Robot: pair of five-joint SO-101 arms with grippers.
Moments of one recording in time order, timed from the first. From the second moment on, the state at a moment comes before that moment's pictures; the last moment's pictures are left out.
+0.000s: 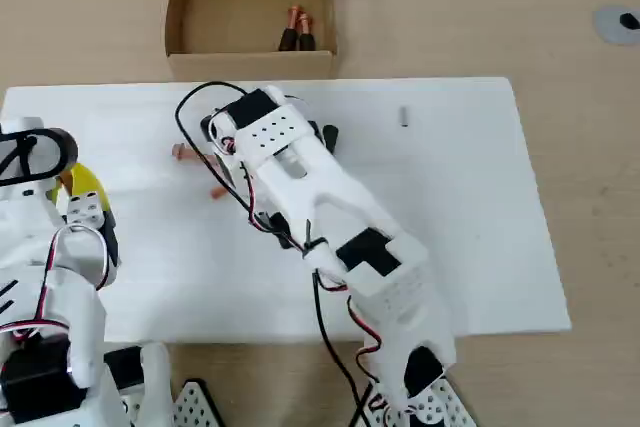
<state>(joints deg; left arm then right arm) -18.1 -78.9 41.3 69.2 -14.8 -40.8 31.9 -21.1 101.5 -23.5</state>
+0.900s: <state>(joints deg) -18.1 -78.9 41.3 69.2 -14.9 -45.7 31.8 -11.5 100.9 -23.5</state>
